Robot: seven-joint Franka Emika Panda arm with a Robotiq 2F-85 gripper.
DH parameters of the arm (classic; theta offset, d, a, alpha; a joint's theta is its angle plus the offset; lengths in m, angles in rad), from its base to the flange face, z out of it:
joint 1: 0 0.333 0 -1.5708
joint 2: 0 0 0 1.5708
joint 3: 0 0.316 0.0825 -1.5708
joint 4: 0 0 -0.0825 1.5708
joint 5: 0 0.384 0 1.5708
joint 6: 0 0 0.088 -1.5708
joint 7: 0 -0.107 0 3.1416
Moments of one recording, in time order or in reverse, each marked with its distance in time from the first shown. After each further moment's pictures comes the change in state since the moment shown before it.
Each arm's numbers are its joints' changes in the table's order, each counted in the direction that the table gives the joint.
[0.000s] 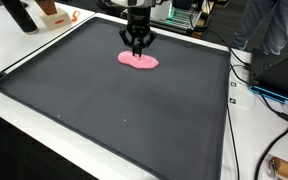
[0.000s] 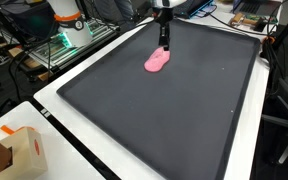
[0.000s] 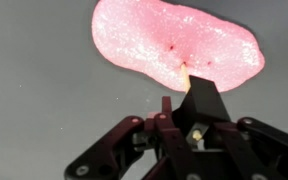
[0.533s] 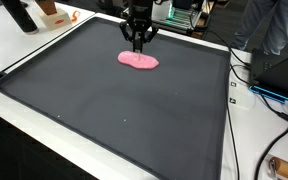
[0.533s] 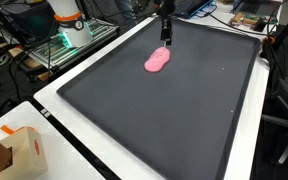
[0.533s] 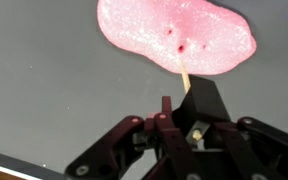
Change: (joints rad) arm 0.014 -0.060 0.000 0.002 -0.019 -0.023 -0.021
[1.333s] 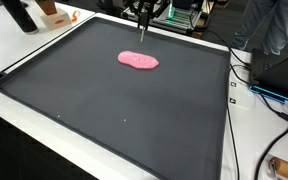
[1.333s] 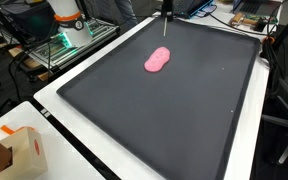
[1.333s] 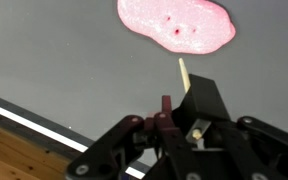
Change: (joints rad) arm 0.028 -0.212 0.045 -0.003 -0.127 -0.207 -0.147
